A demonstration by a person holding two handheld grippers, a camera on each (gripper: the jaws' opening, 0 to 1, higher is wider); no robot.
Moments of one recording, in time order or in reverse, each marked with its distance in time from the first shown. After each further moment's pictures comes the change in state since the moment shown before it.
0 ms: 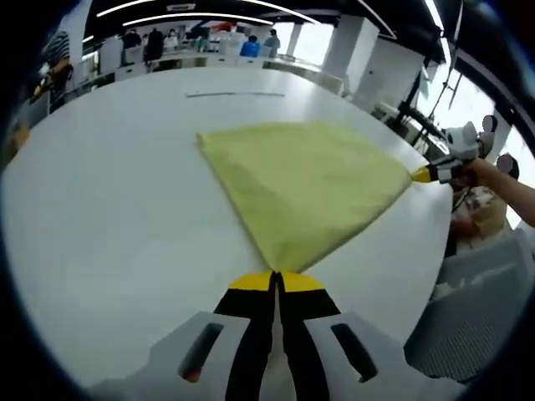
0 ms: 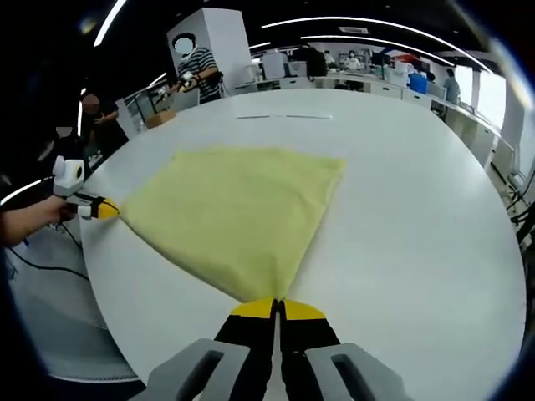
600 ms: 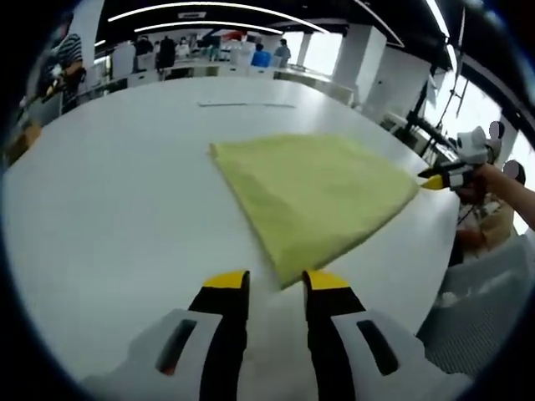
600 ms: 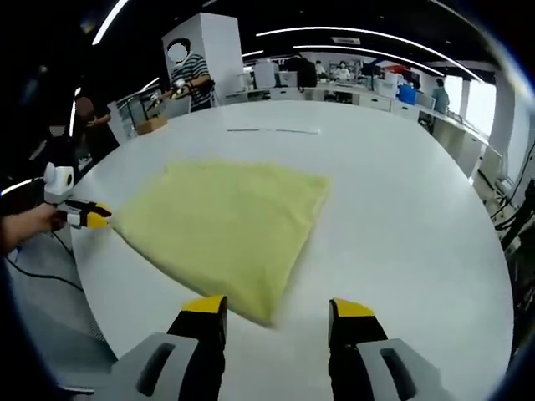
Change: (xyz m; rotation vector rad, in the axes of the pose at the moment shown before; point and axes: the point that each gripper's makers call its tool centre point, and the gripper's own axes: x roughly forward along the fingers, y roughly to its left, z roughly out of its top) left arm -0.012 0.004 0.010 -0.022 -0.089 0.044; right arm -0.014 -0.003 0.020 0.009 -0.079 -0.066
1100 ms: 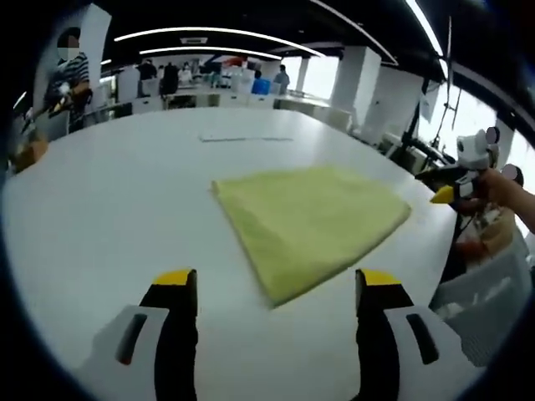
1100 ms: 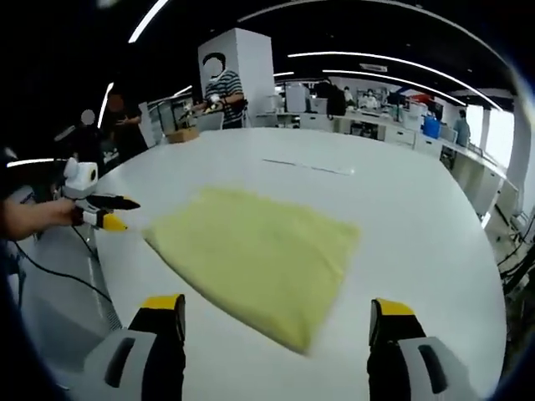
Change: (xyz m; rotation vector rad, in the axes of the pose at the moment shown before) left arm -0.026 -0.012 0.027 0.037 -0.114 0.030; right arm -0.026 0.046 0.039 -0.147 -0.101 0.100
